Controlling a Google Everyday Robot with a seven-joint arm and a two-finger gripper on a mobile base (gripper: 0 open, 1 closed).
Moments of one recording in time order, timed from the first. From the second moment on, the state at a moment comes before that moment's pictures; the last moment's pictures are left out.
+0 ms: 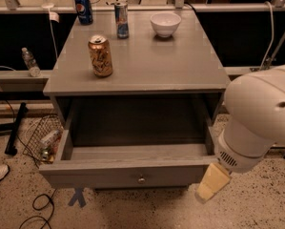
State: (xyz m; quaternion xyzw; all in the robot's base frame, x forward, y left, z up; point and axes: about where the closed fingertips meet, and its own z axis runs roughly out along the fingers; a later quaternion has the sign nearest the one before) arm 0.372 -0.198 0.760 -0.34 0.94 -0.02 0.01
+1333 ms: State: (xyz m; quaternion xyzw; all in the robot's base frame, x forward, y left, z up) arm 0.367 -0.189 0.627 -0.26 0.96 -0.02 -0.06
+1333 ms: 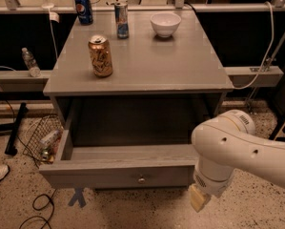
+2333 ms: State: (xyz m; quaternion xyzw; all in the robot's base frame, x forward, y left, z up) arm 0.399 -0.166 0.615 -0.26 0.96 0.05 0.07
